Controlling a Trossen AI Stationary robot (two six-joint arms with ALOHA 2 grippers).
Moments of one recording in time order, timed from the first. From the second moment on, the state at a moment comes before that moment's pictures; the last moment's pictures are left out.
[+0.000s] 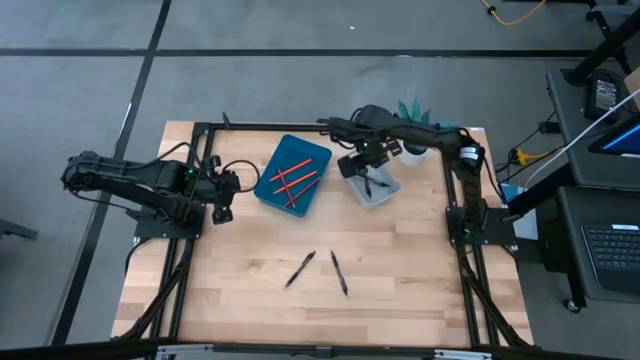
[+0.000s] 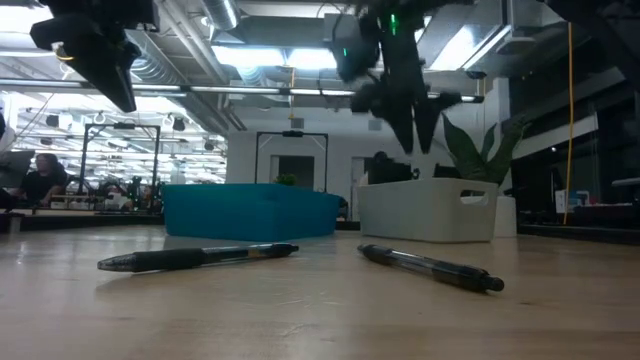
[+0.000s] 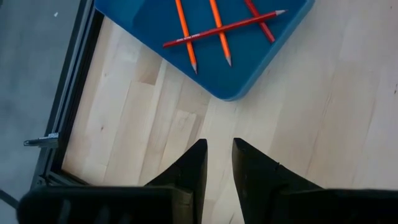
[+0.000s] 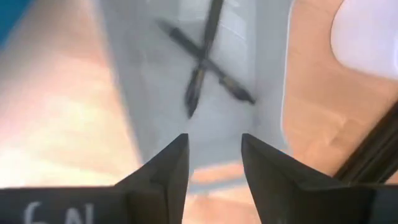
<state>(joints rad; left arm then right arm) -0.11 0.89 0.87 -1.19 -0.46 -0.28 -0.38 2.02 1.86 -1.54 0.03 0.79</state>
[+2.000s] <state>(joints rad) -0.11 0.89 0.87 -1.23 -0.46 -0.25 0.32 2.10 1.44 -0.63 -0.16 1.75</state>
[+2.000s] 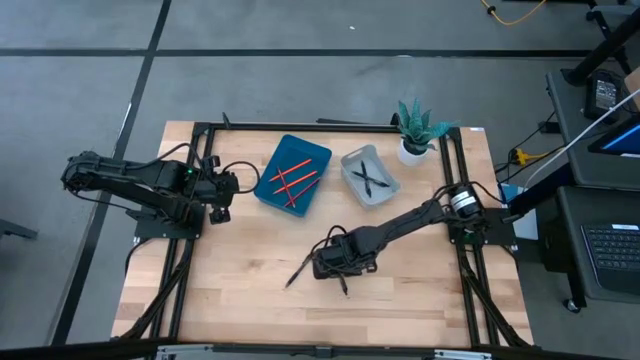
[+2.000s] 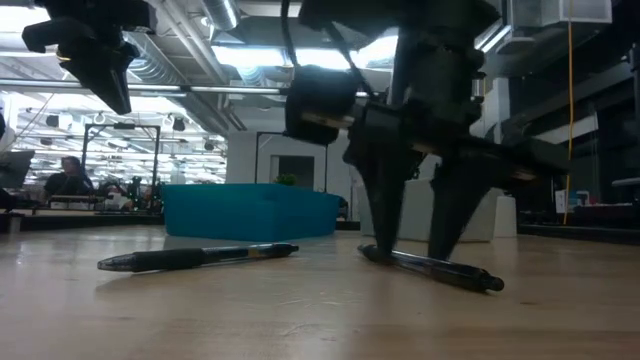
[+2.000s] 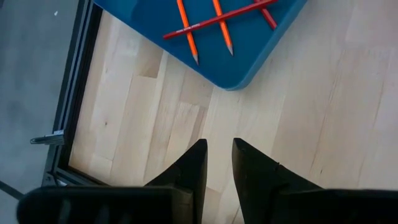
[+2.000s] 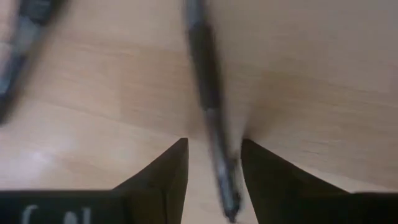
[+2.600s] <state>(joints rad) -0.11 0.89 0.87 -1.22 -0.46 -0.22 0.32 2.15 1.45 -0.63 -0.21 1.75</state>
